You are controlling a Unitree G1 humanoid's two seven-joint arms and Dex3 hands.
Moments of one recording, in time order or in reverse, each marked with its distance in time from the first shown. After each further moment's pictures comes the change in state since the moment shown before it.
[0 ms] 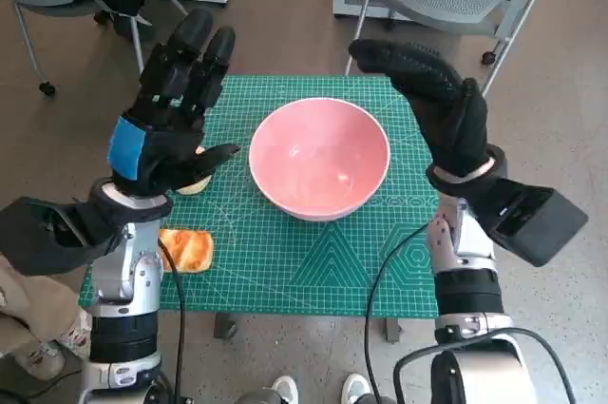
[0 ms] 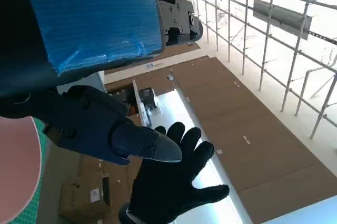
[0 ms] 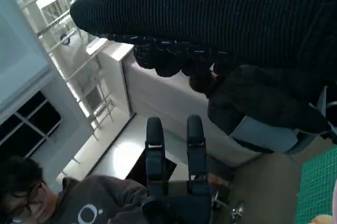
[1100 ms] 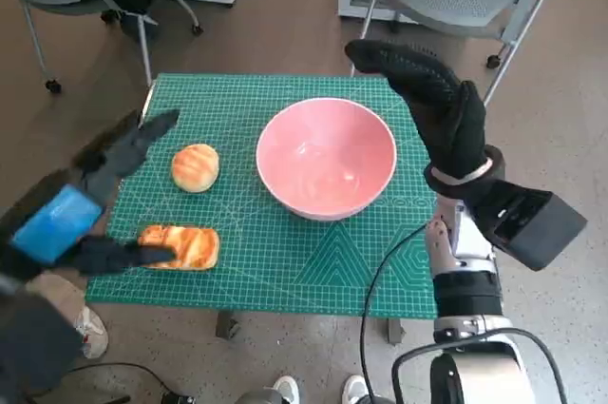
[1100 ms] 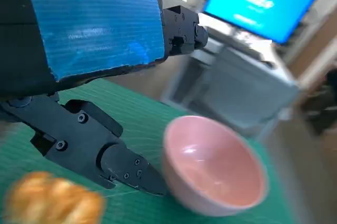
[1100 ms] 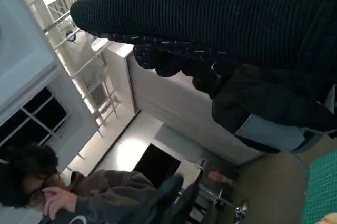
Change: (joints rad) left arm 0.418 0.617 0.131 -0.985 0.577 0.863 -0.078; right arm 0.006 0.008 0.011 -0.023 0.004 0.009 -0.012
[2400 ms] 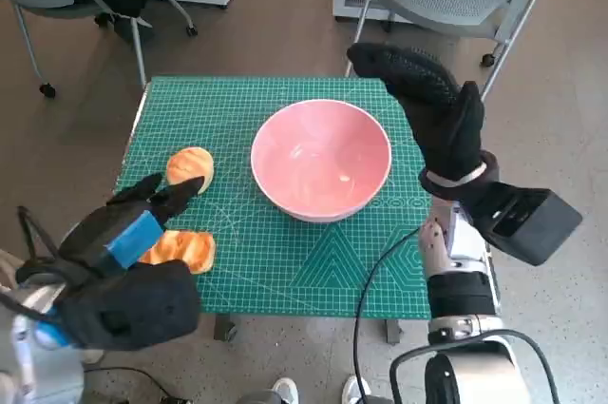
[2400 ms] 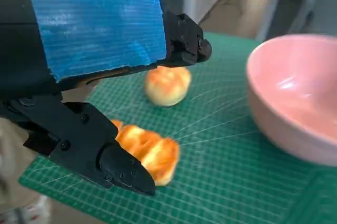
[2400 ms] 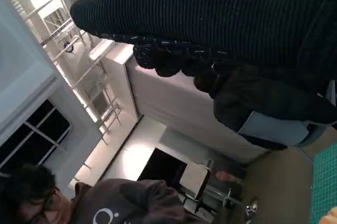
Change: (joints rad) left arm -0.097 0.100 -0.567 0.135 0.354 0.307 0.014; right arm -0.003 0.021 -0.024 0.046 0.046 -0.001 0.031
